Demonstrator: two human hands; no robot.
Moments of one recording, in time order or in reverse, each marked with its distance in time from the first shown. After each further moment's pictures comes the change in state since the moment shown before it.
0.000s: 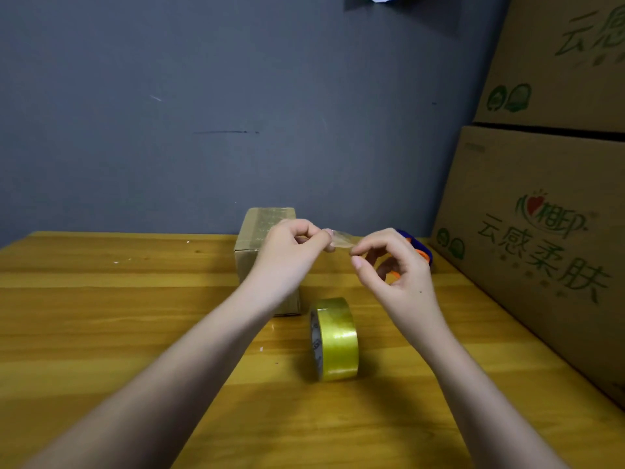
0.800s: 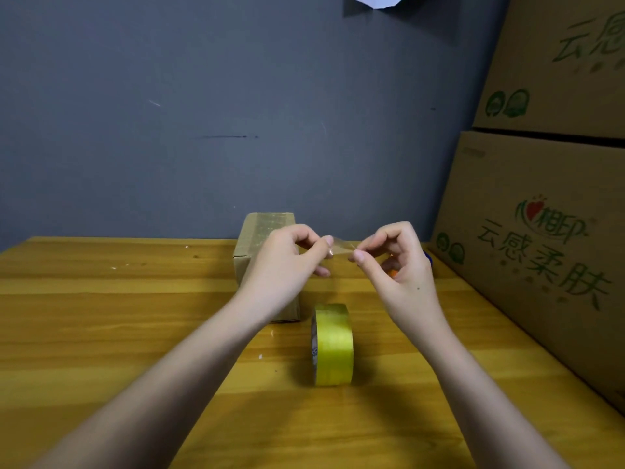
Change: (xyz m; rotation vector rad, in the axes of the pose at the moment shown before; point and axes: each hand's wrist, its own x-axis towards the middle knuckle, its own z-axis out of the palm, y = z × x) left_hand 0.004 -0.008 -0.003 0.103 -0.032 0.054; right_hand 0.009 -0.001 0.000 0.032 0.051 0.047
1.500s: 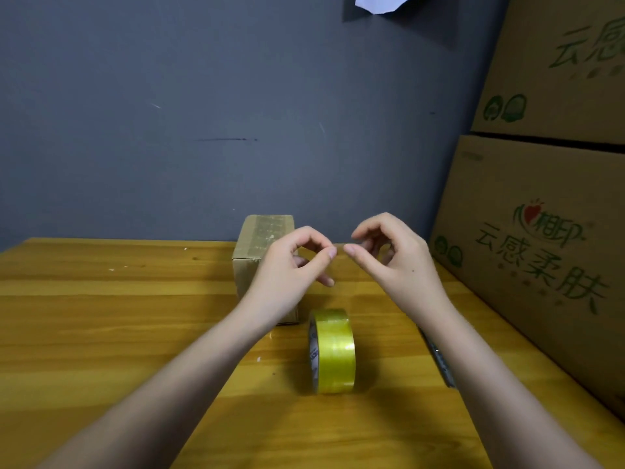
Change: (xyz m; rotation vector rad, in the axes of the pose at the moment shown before) left_hand -0.004 -0.010 0.004 -0.181 -0.063 0.158; right_hand 0.024 0.004 -0.009 -0.271 -0.120 -0.118
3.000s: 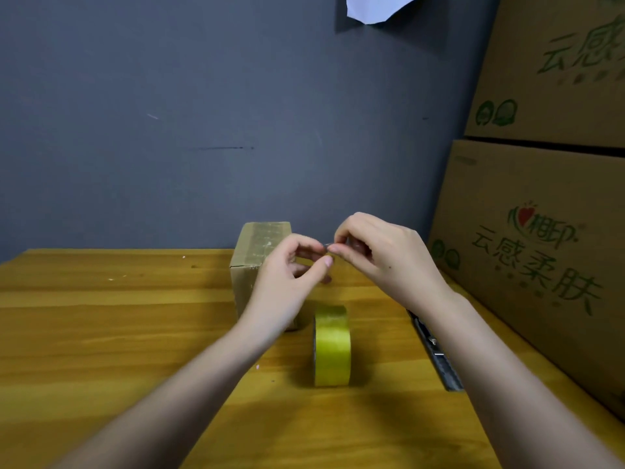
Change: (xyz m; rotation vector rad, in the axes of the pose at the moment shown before) left_hand -0.002 -0.007 0.008 -0.135 0.104 -0.016; right_hand 0.021 -0.002 -0.005 -0.387 -0.093 -0.330
